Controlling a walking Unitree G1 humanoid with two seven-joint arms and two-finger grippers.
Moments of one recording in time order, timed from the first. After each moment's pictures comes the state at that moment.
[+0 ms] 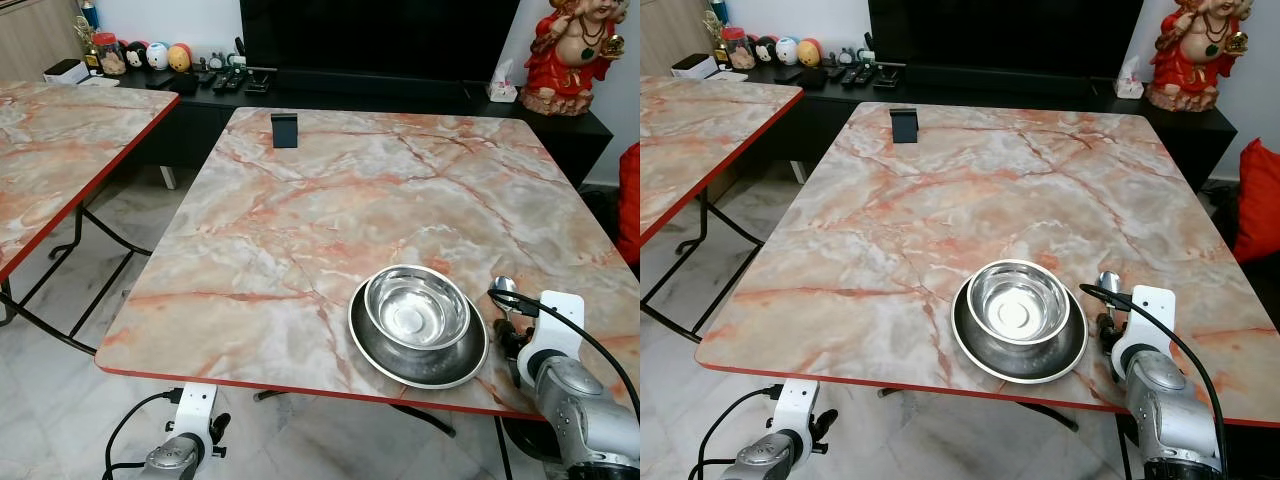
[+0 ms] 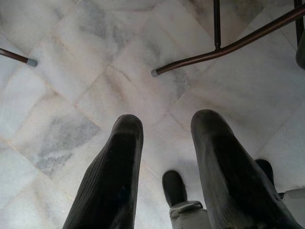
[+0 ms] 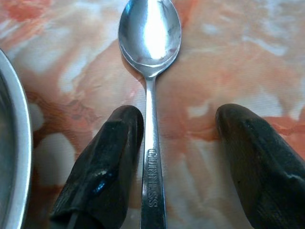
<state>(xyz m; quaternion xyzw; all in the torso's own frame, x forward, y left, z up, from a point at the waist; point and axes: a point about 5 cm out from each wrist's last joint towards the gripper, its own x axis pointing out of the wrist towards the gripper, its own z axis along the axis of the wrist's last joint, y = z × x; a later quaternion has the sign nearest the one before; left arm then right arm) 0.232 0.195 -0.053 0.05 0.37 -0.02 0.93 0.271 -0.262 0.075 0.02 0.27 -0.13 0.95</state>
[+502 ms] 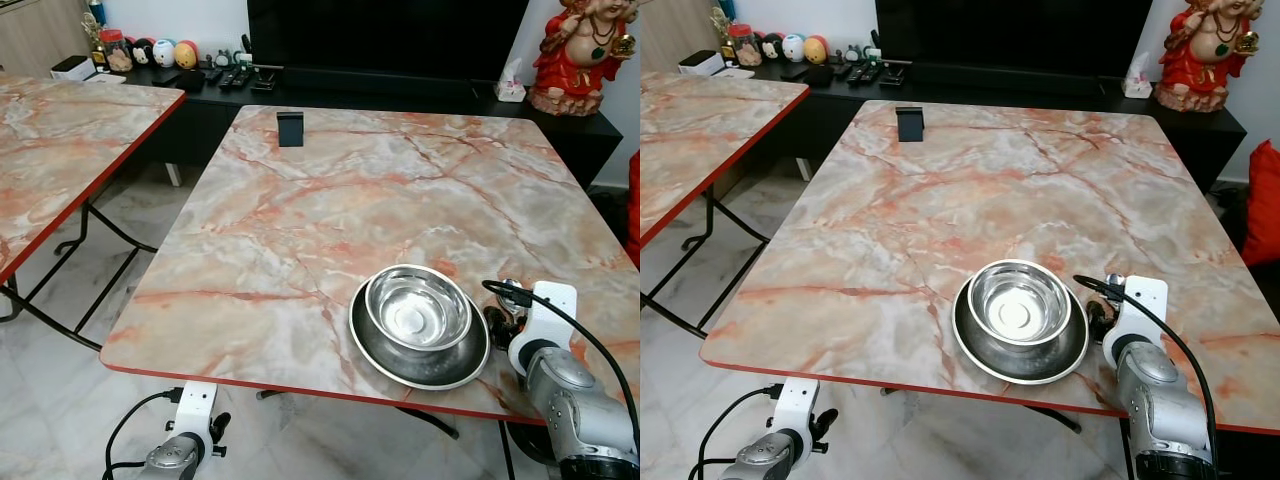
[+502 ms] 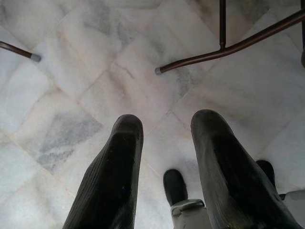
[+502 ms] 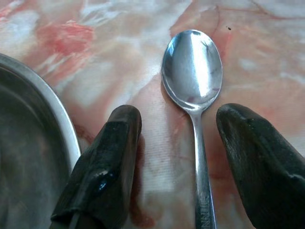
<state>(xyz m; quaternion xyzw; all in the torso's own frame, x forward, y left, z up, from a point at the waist) 0.233 0.195 -0.052 0.05 0.37 -0.03 0.93 0.279 -0.256 0.083 0.02 0.24 -0.13 0.96</state>
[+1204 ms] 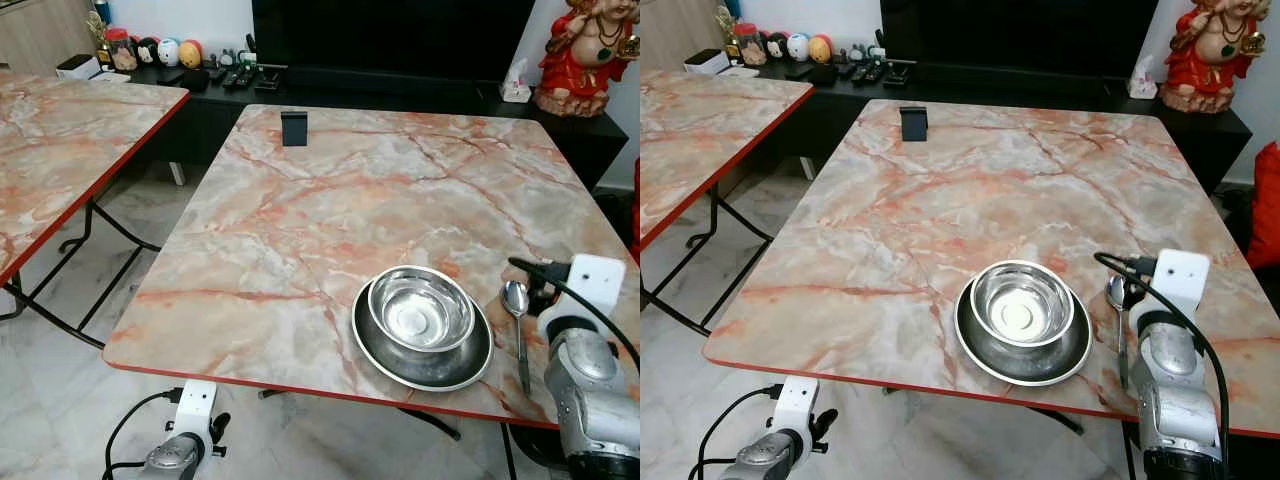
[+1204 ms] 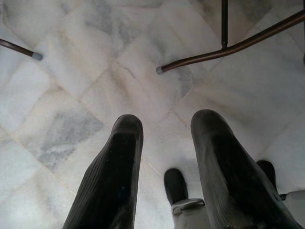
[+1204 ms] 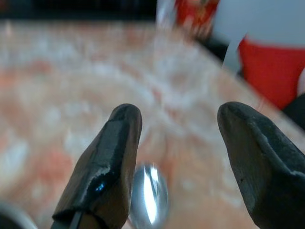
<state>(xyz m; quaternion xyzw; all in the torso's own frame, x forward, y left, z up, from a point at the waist) 0.232 0.196 -0.052 0.05 0.37 -0.02 0.93 0.288 -0.266 0.132 -0.03 0.03 -0.20 0.98</state>
